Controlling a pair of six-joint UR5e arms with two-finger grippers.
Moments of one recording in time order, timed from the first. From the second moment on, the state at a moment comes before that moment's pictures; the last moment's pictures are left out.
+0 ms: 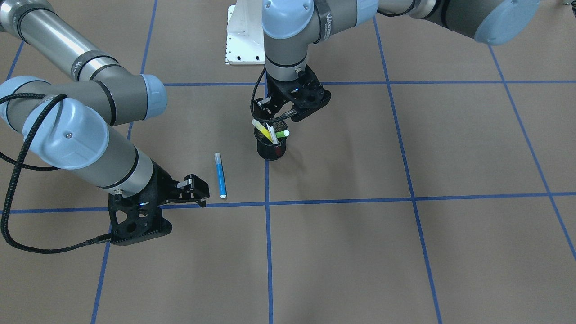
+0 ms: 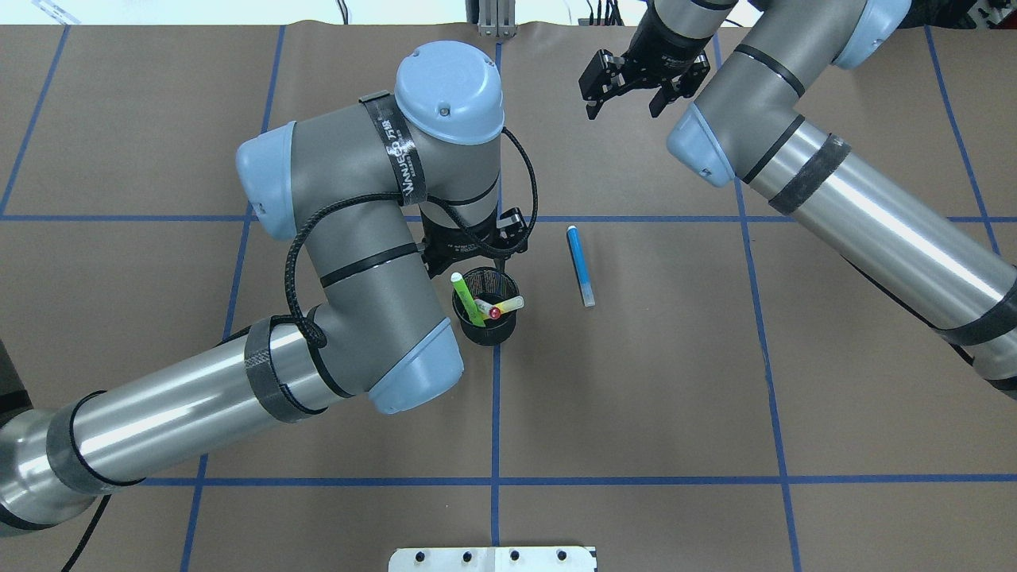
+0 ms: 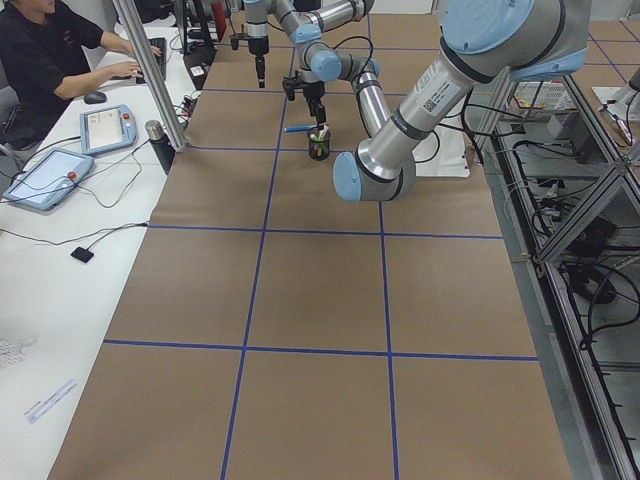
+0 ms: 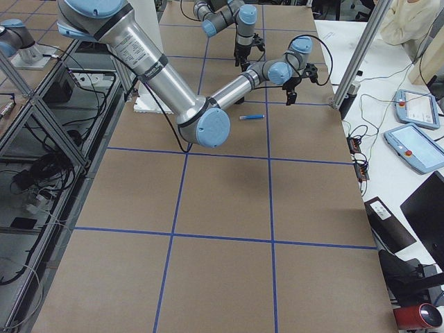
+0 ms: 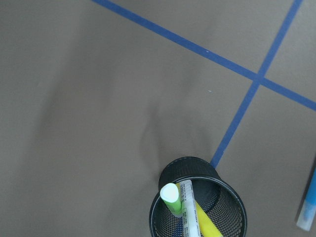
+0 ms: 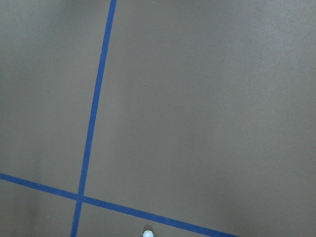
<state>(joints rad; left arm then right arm) -0.59 -2.51 -1.60 -1.24 -2.03 -1.39 0.95 -0.75 1.34 -1.42 2.28 0.75</state>
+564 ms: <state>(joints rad) -0.58 -2.51 -1.58 -1.29 -2.08 -1.38 0.95 -0.76 1.34 -1.42 2.28 0.75</state>
